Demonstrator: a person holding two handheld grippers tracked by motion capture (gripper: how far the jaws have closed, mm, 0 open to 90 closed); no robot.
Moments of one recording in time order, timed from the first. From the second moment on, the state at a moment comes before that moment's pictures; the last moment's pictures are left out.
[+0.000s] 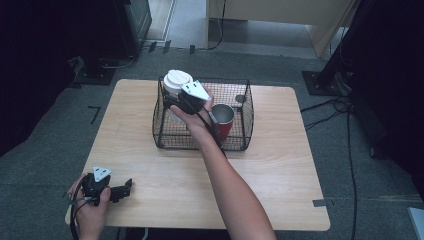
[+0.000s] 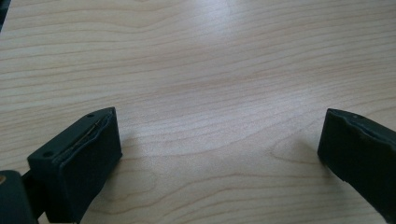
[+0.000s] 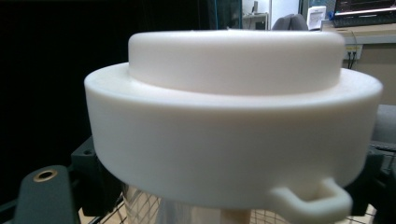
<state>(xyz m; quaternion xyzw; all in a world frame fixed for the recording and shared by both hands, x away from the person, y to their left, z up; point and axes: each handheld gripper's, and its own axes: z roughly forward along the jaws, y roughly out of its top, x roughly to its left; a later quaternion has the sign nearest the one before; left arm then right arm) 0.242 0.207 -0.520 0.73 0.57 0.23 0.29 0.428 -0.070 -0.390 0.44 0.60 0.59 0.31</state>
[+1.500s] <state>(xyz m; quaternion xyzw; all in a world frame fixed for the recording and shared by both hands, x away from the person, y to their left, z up) 0.242 0.207 -0.520 0.73 0.57 0.23 0.29 0.471 -0.051 -0.440 0.46 0.66 0.52 0.30</state>
